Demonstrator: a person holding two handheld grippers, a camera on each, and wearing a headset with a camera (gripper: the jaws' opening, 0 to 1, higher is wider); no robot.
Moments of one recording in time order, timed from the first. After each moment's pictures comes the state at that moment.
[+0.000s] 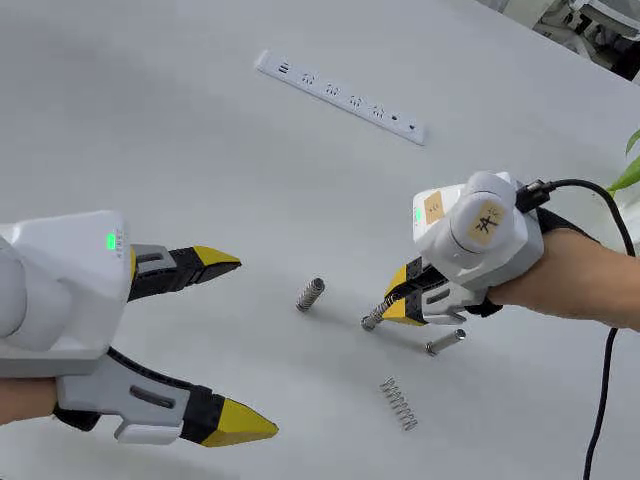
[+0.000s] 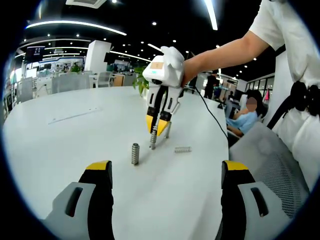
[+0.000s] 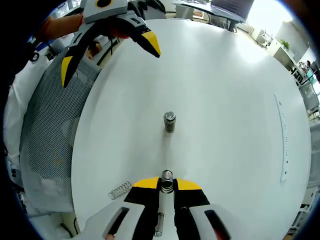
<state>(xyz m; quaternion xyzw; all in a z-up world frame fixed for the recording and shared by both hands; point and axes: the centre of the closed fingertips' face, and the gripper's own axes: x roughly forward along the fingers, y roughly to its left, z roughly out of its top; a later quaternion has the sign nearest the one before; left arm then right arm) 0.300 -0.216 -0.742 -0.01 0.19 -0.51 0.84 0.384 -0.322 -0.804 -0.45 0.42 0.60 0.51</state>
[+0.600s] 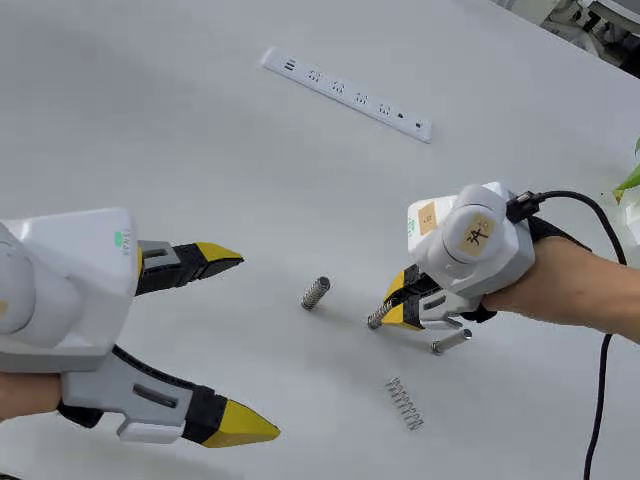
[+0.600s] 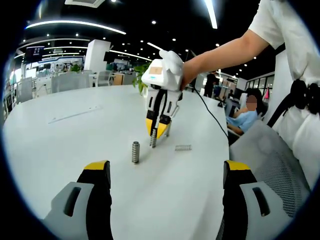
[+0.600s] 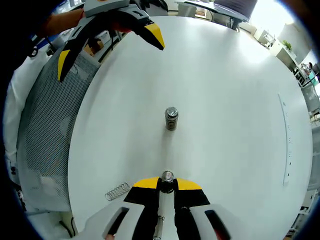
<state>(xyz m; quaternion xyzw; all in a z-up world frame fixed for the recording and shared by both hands) 0.300 -0.215 -0.745 0.00 0.20 -0.51 0.84 0.383 -0.322 -0.818 -0.46 0.42 0.60 0.50</state>
